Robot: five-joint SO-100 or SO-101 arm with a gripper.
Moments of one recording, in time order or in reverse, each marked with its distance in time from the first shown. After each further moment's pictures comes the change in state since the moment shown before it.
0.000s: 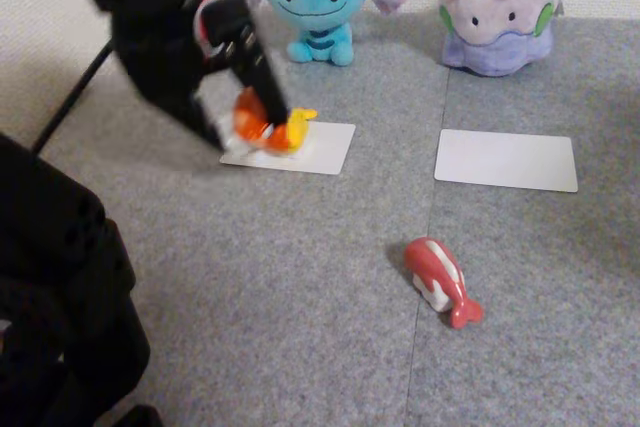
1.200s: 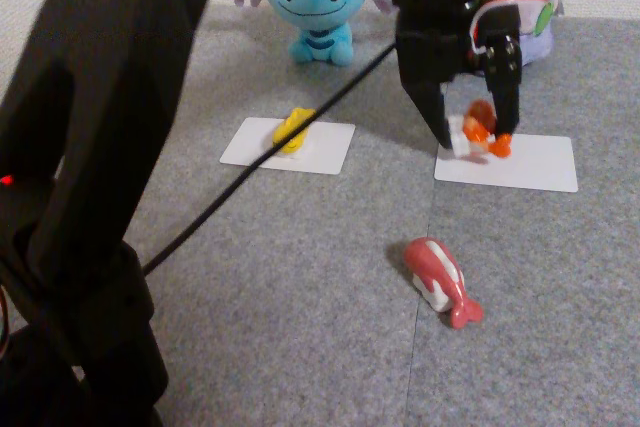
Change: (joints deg) arm 21.9 -75.1 -82.3 10.6 -1.7
